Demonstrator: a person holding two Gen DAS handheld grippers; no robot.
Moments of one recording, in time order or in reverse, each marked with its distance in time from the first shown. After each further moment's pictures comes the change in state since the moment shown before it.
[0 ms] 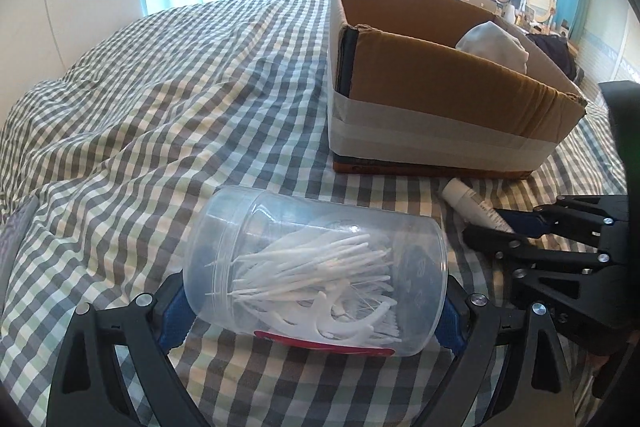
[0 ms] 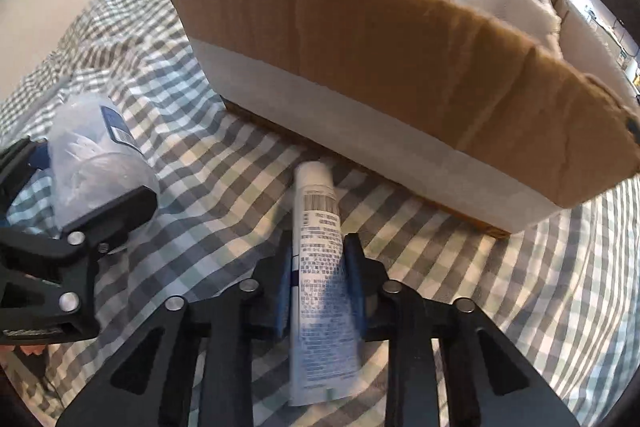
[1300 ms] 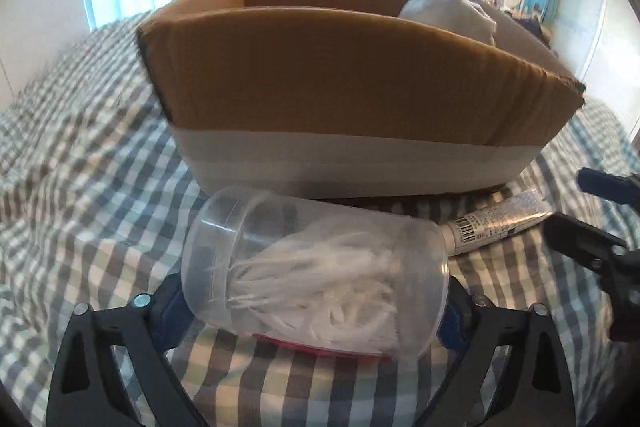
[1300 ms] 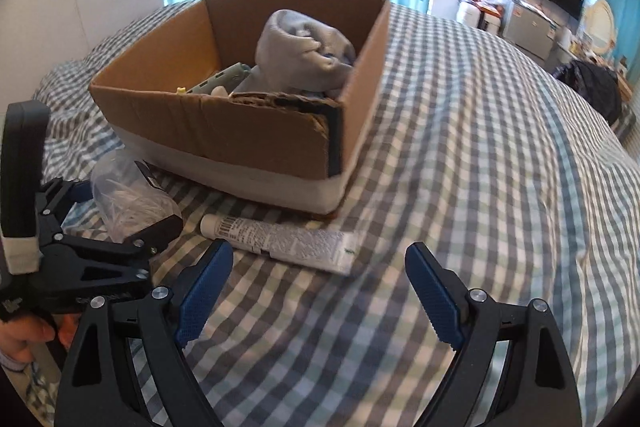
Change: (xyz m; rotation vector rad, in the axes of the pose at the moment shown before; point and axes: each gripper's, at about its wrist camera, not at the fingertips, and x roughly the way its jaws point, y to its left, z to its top) left arm 0.048 -0.054 0.021 0.057 0.010 -0.101; right arm -0.054 -0.068 -0.019 0.164 -0.141 -0.142
